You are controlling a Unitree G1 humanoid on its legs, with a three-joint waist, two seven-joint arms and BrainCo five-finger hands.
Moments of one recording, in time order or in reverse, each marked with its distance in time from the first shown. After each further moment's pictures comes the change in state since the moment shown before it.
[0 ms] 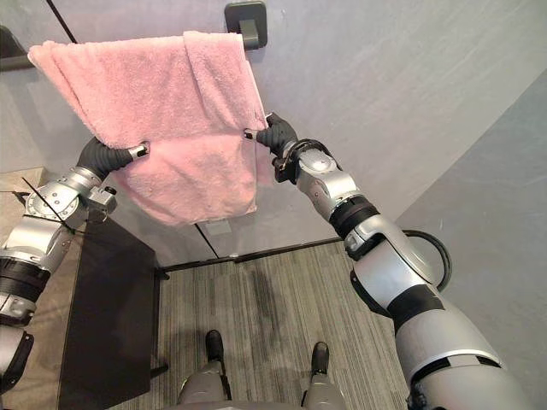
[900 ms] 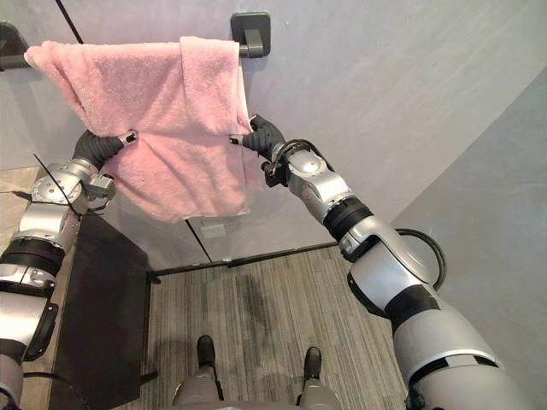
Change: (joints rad) left arm -0.175 -0.096 0.084 0.311 0.102 0.017 -0.002; right arm 0.000 0.028 0.024 -0.042 -0.019 -0.003 0.026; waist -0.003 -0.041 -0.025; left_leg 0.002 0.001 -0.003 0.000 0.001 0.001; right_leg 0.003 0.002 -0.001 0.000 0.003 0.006
